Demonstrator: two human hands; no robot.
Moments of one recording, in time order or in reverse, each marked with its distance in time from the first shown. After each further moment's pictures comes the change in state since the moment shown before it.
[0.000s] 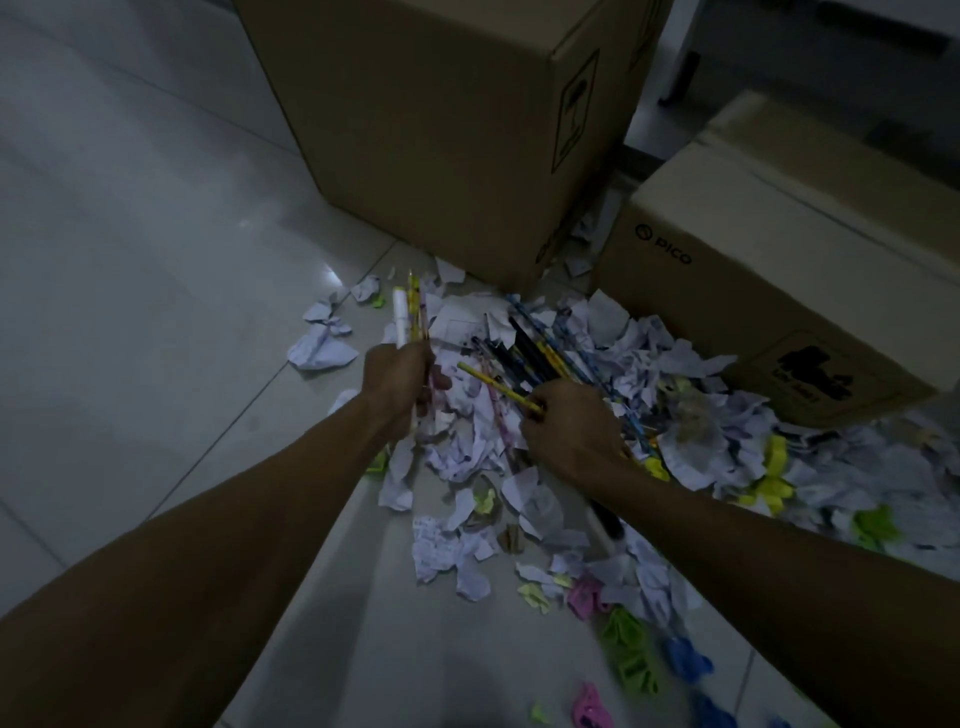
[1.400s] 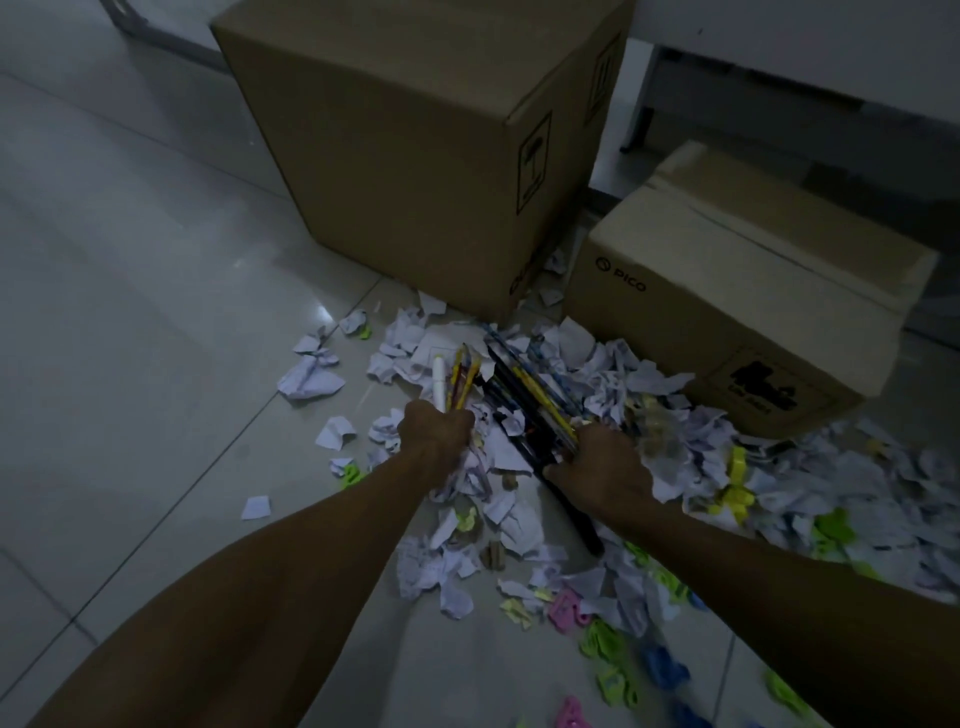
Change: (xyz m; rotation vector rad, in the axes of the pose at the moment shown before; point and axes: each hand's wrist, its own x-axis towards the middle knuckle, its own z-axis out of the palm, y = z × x) left_hand -0.022 -0.037 0.047 0.276 0.082 0.013; right_hand -0.025 0.051 -0.014 -0.025 -0.029 0.172
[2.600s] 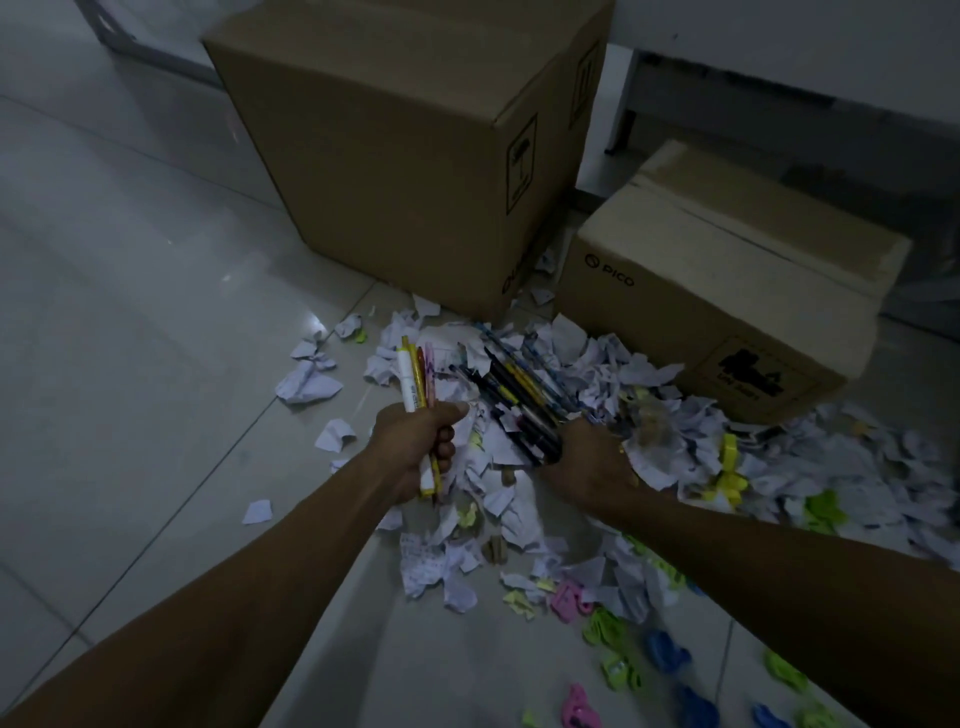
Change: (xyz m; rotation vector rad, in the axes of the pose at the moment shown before) left_hand -0.032 0.007 -0.043 -0.389 -0.359 -0.052; right_hand 0.005 0.000 0.015 0.033 -0.059 -0.030
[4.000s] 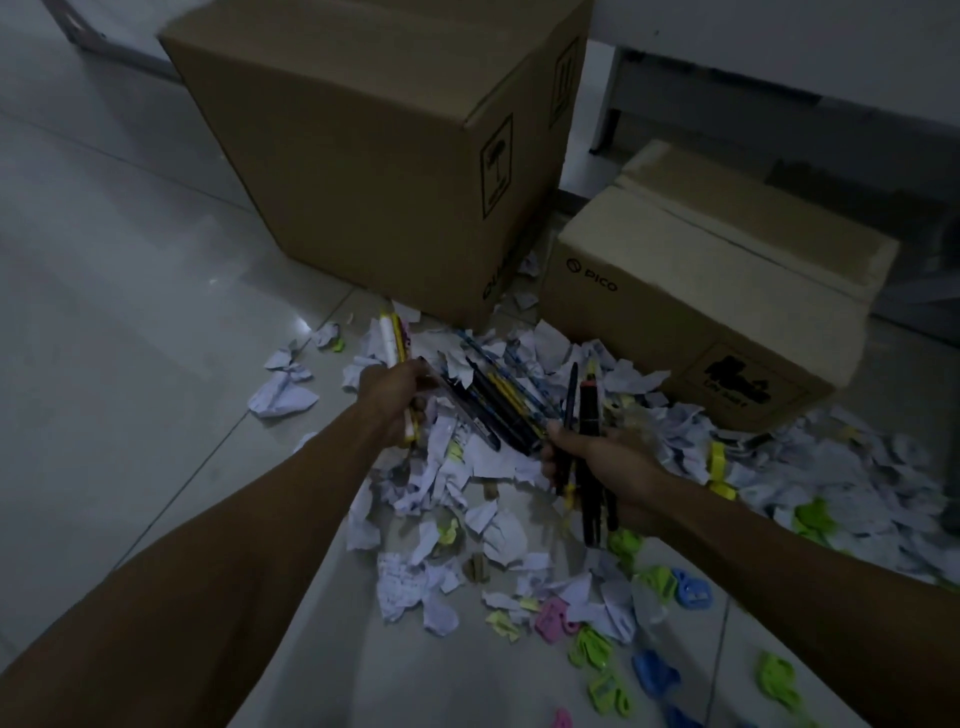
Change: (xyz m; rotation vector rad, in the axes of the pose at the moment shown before) left_hand 0.060 0.036 0.018 0.065 0.210 0.089; right_hand -0.019 0.003 -0.052 1.114 -0.310 0.334
